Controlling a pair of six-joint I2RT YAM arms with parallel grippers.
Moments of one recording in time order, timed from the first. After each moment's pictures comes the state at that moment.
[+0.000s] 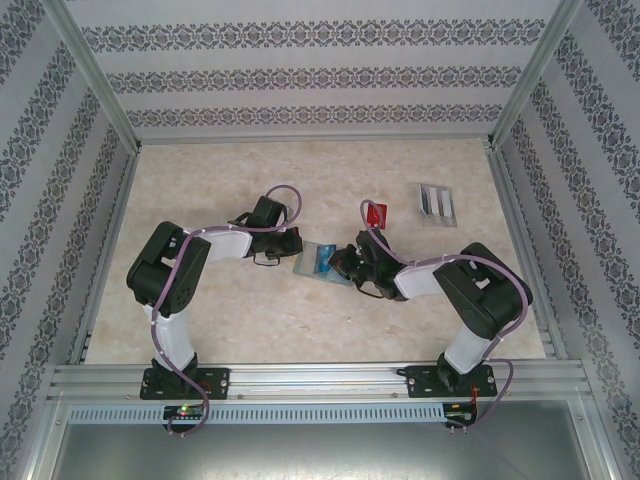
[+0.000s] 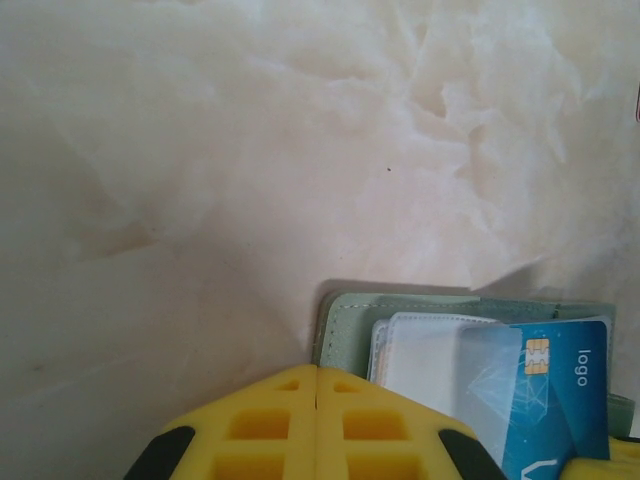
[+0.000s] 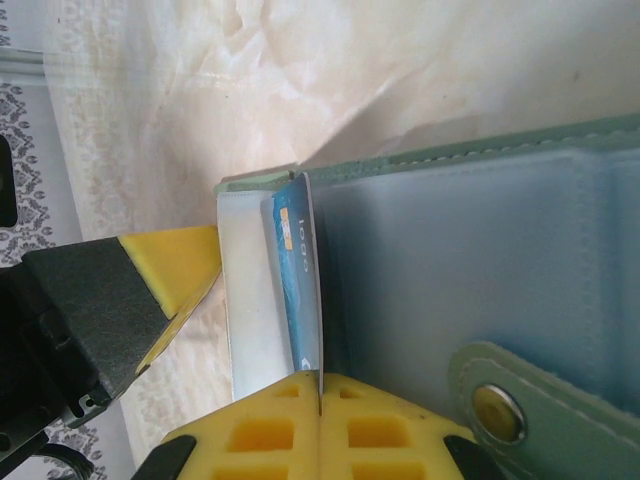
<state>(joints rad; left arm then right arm) -0.44 1.89 1.01 -0.09 0.34 -0.61 0.60 1.69 0.57 0.47 -0.26 1.26</state>
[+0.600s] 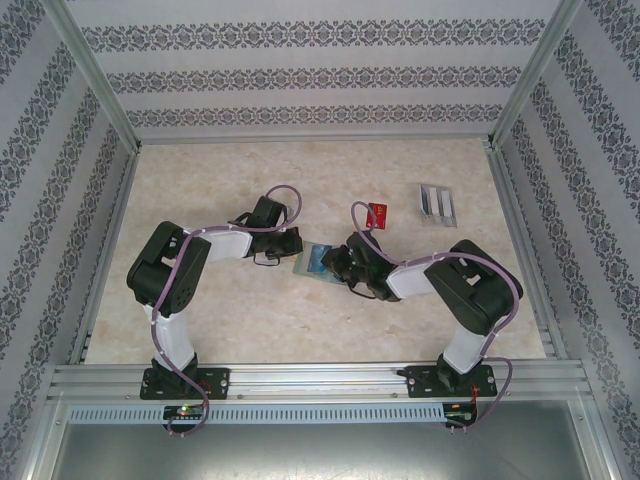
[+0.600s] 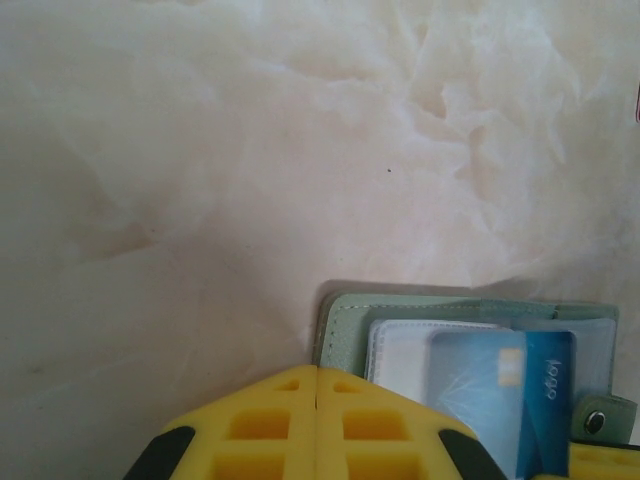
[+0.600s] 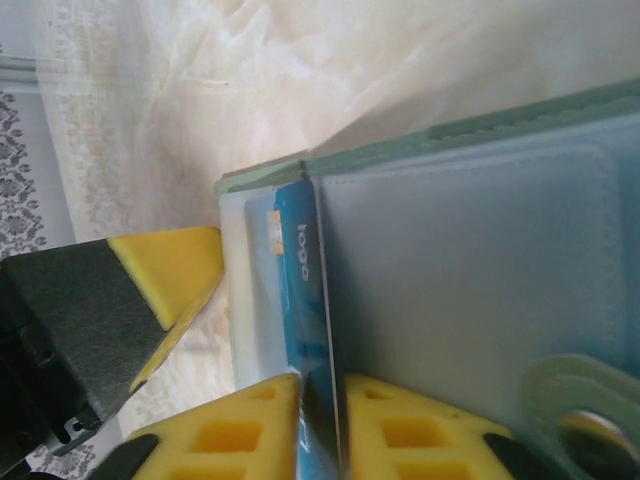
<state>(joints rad) -0.44 1.89 1.01 -0.08 0.34 -0.61 0.66 1.75 0.62 0.48 -0.20 1.30</state>
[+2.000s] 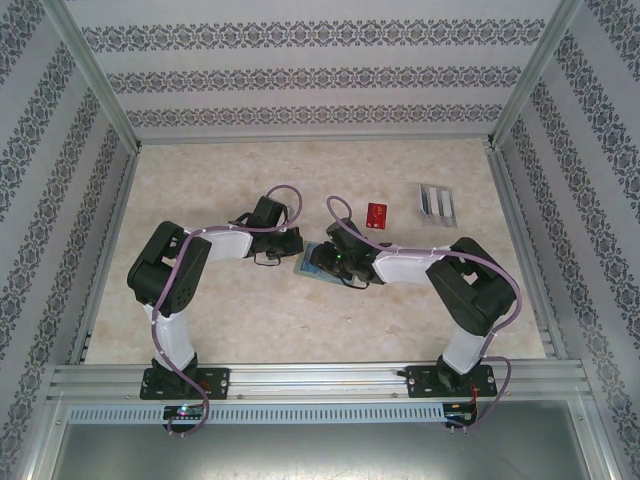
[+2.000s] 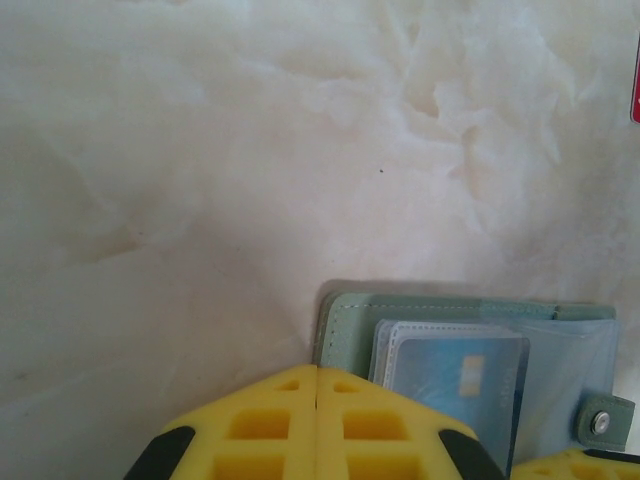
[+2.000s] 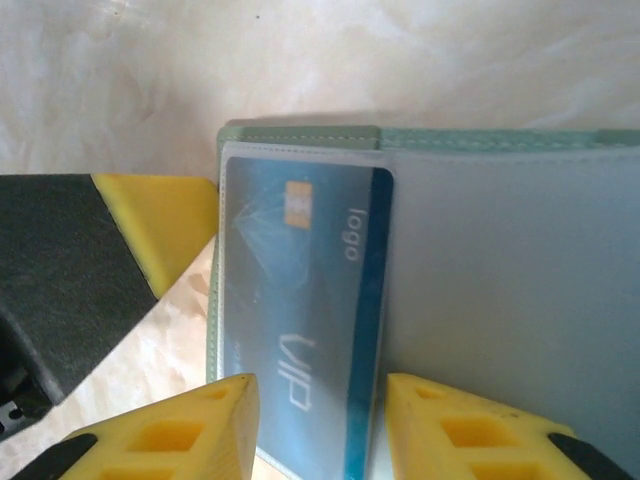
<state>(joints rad) -0.44 1.89 1.01 -0.08 0.35 -0.61 0.71 1.74 0.85 0.01 -0.14 1.05</state>
